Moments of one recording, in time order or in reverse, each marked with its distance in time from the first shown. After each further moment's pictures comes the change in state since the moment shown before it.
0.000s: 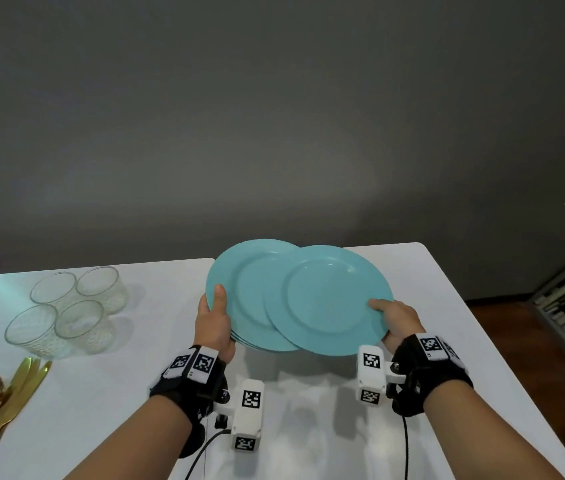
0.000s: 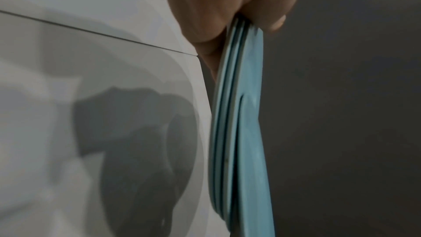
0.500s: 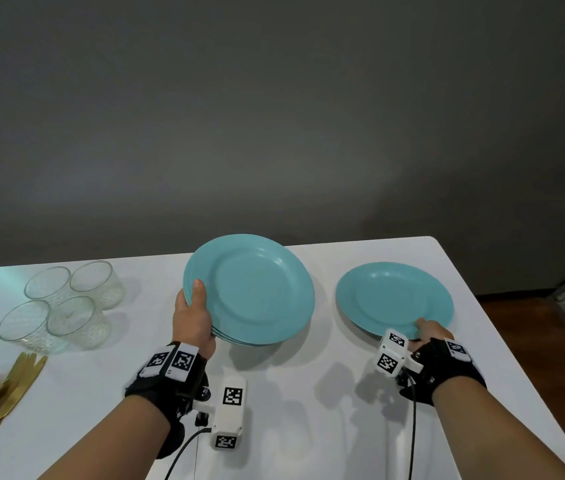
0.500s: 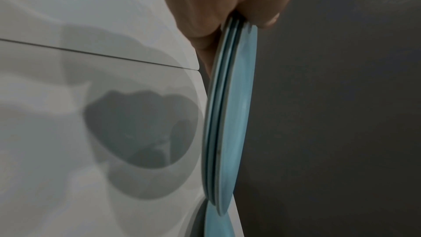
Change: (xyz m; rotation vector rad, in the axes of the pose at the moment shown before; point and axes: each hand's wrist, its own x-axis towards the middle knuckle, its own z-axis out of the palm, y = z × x) left_hand 0.018 0.000 -0.005 0.014 0.122 0.084; right_hand 0.065 0.016 -0.055 0.006 0.305 0.175
